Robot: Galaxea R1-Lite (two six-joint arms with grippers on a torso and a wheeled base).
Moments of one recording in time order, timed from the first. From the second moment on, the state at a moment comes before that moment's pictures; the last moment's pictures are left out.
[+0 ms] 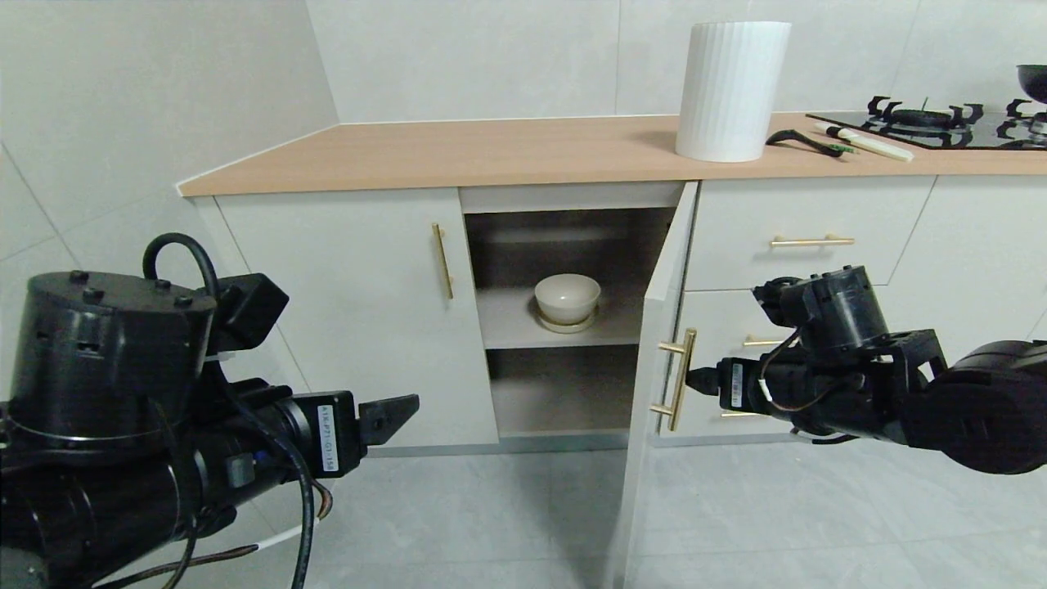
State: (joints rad) left arm -0.60 1.35 -0.75 -0.05 0.35 -0.42; right arm 0.49 1.79 -0.92 -0.27 -0.18 0.41
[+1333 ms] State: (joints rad) left arm -0.59 1.34 -0.75 -0.08 0.39 -0.40; right arm 0.50 2.04 -1.20 -0.40 0.02 0.23
